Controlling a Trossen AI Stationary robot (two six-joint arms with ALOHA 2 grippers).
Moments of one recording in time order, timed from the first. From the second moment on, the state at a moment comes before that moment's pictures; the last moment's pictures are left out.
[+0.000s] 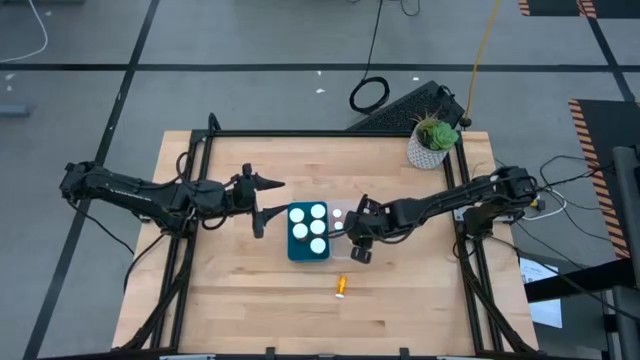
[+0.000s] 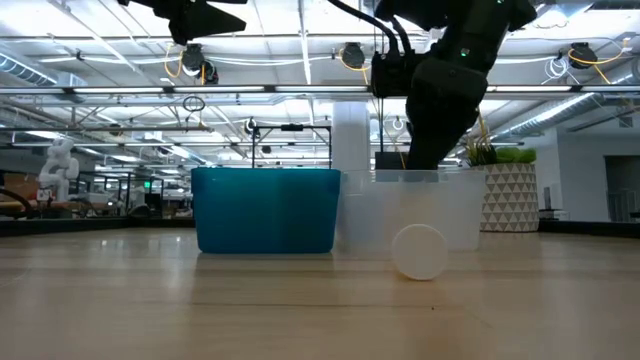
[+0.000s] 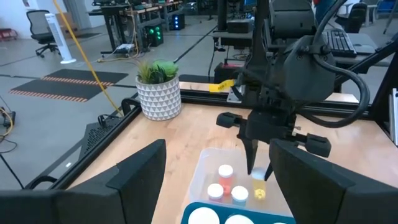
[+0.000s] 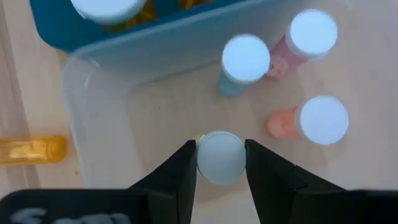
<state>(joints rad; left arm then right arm) -0.16 0.96 0.69 0.10 -0.39 -0.04 0.15 1.65 1.03 -0.52 0.15 0.40</state>
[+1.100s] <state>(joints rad) -0.19 0.96 0.69 0.11 -0.38 -0.05 0.43 1.47 1.03 -0.39 0.32 0.28</state>
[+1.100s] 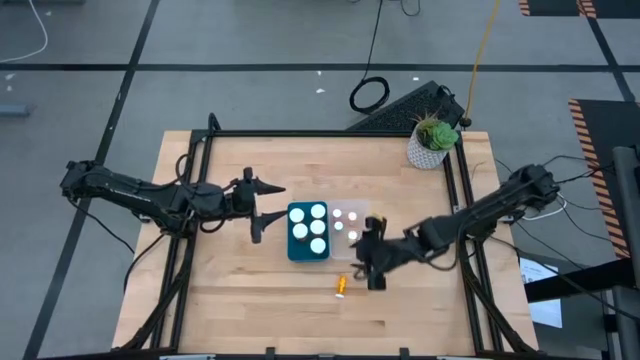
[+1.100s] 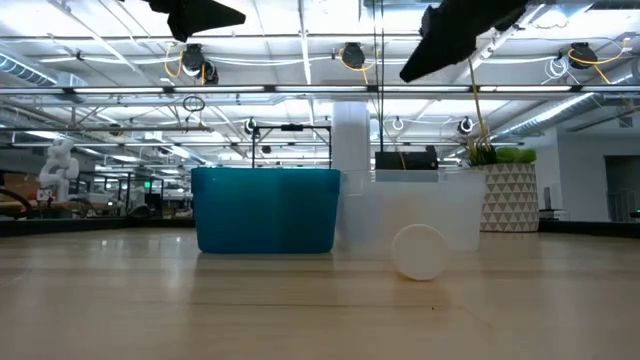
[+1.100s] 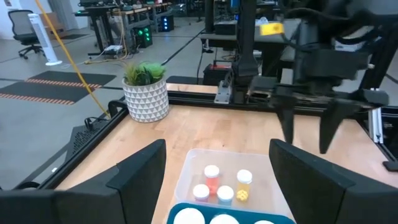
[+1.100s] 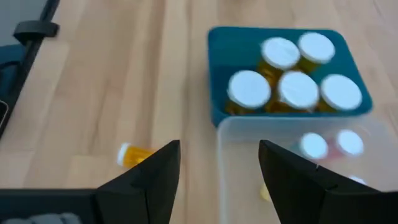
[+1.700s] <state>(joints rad) -0.46 1.13 0.69 0.15 -0.42 -0.01 0.71 1.72 1.03 -0.17 0.47 0.51</state>
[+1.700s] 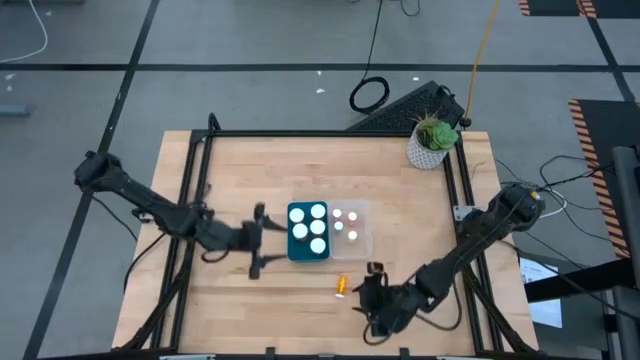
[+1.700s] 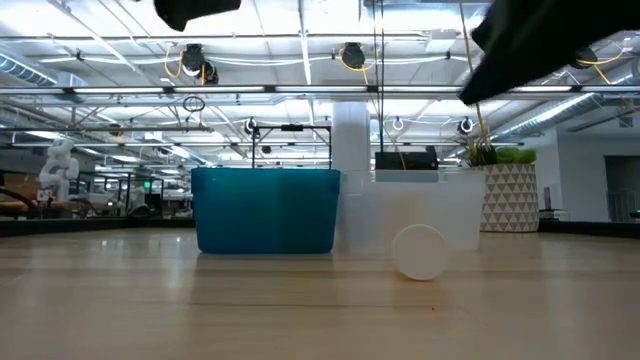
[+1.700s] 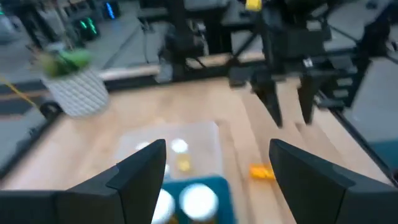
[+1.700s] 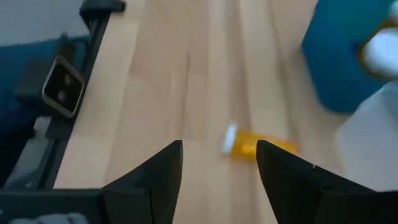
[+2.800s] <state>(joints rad) -0.58 2.09 1.38 -0.21 -0.42 -0.23 0.90 1.84 1.03 -0.14 0.71 0.94</state>
